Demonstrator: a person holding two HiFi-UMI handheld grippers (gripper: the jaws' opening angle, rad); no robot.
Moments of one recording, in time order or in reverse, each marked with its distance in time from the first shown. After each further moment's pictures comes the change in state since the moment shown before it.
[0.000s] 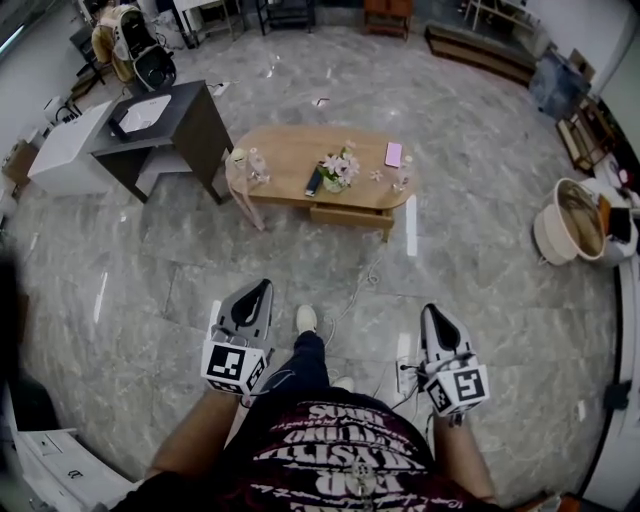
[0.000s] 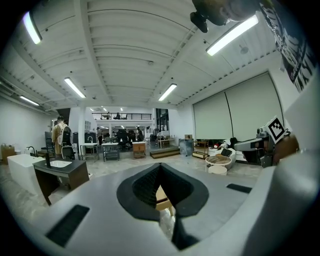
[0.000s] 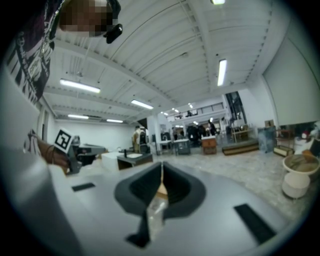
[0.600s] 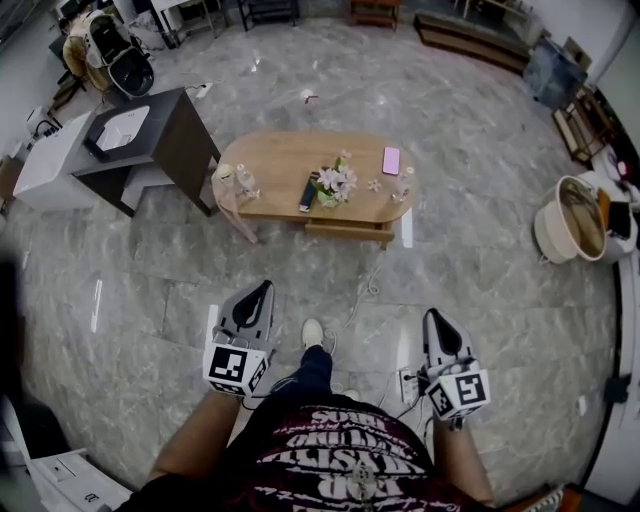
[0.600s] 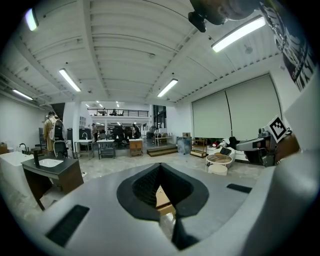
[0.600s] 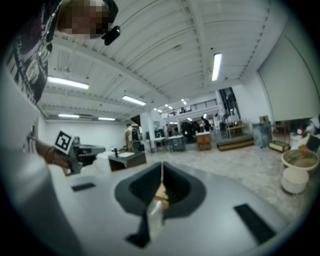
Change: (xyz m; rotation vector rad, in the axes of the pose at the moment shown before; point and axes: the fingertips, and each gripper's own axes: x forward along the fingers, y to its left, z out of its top) left arm 0.110 0.065 -0.011 -0.010 0.028 -0.057; right arm 0.099 -0.037 -0.005 0.037 0.041 -0.071
